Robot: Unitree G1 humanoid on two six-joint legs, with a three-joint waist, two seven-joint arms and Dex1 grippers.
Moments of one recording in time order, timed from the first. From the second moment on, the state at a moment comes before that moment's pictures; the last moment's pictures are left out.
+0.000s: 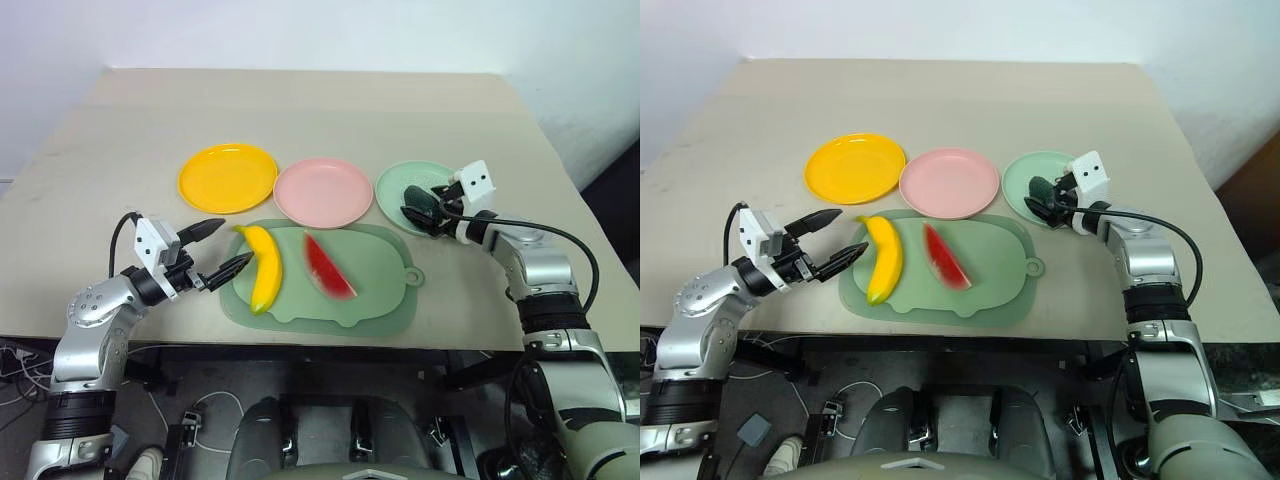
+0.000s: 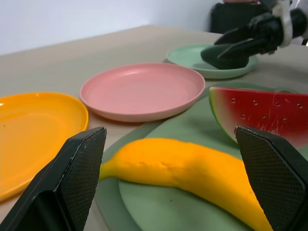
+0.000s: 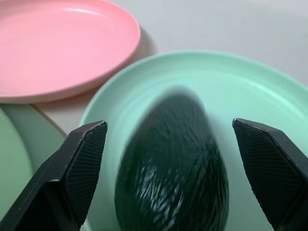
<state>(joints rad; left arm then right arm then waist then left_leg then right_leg) -0.17 0.57 0.21 -0.02 -0.48 0.10 -0.96 -0.67 -0.54 -0.06 0.40 0.19 0.36 0.69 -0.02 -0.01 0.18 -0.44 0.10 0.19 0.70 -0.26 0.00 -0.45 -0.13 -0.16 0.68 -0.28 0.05</state>
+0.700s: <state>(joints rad) -0.11 0.65 0.20 -0.11 -0.54 0.19 -1.07 -0.63 -0.50 -0.13 -0.41 0.70 1.32 0.59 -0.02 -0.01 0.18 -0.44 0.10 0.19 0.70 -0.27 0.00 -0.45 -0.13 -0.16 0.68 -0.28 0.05</state>
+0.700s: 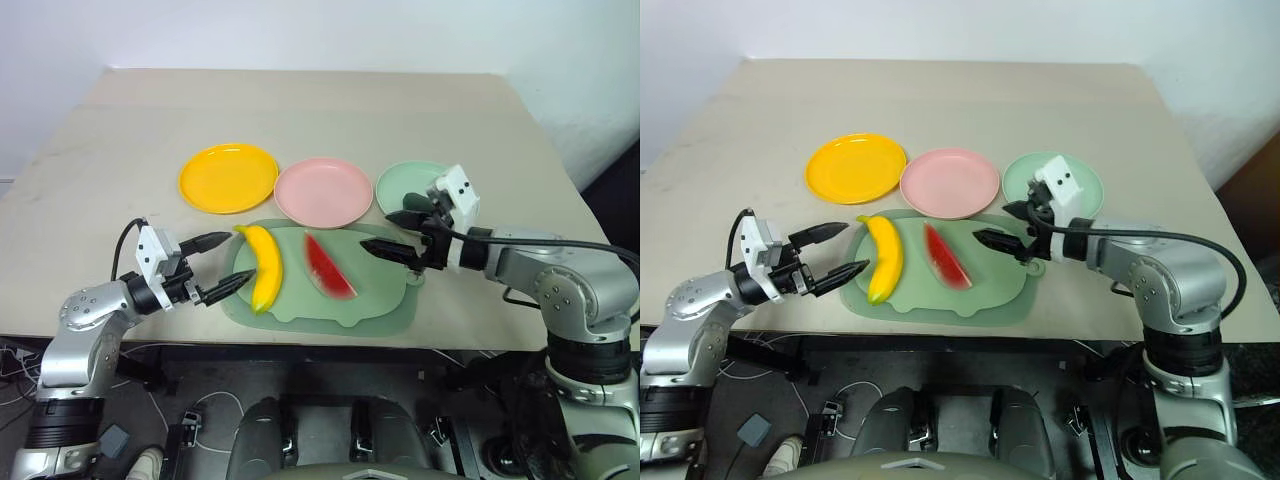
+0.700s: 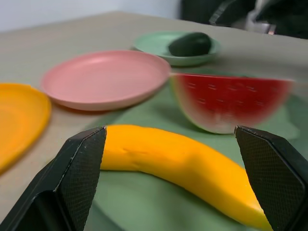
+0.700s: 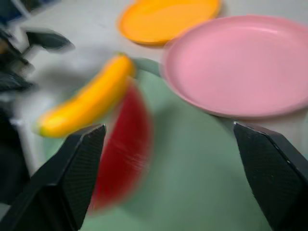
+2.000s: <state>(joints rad) -0.16 0.64 0.14 -0.11 -0.54 0.25 -1.12 -0.82 -0.38 0.42 -0.25 0.48 1.44 0.35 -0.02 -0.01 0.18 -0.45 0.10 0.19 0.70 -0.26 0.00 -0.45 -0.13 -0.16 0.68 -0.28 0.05</state>
